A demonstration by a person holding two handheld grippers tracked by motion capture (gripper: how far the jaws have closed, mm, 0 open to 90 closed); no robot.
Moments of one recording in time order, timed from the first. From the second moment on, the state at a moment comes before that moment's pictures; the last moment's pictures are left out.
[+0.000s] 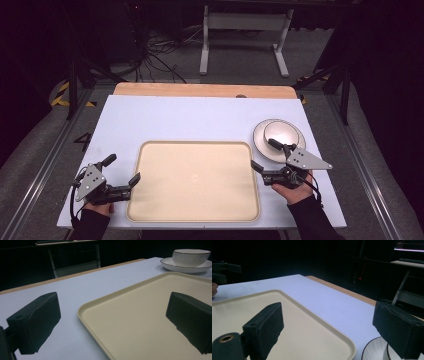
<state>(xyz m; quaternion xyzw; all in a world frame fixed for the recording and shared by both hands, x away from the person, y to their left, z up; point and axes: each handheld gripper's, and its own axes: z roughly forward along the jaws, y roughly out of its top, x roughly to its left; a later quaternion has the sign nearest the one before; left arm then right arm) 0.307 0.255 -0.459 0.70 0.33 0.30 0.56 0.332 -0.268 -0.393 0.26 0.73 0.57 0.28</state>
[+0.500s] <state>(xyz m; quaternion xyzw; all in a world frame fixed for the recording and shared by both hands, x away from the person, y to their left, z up) 0.307 0.255 -0.459 0.70 0.33 0.30 0.56 0.350 -0.278 -0.374 0.27 0.73 0.56 0.29</state>
